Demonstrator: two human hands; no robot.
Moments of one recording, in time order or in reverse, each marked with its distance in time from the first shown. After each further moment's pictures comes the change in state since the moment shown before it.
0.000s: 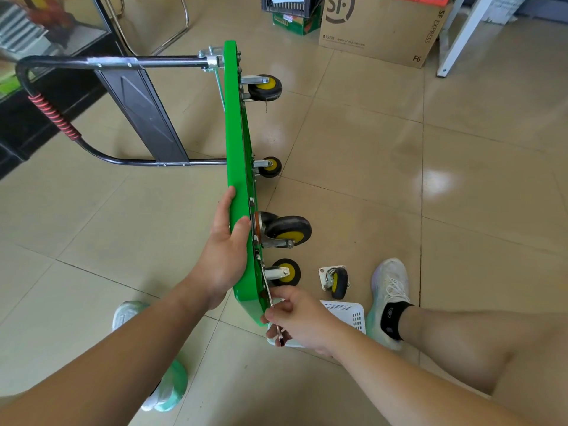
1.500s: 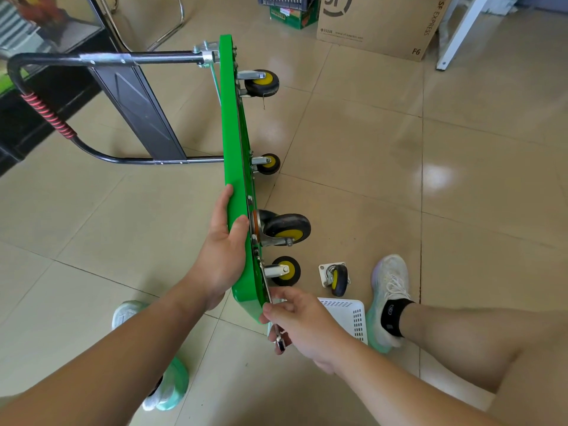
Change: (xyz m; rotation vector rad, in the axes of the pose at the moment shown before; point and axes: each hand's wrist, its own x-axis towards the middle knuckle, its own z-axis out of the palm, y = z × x) left_hand -0.001 0.004 0.002 -0.005 0.009 -0.015; right_hand -0.023 -0.008 0.011 0.233 0.056 -0.044
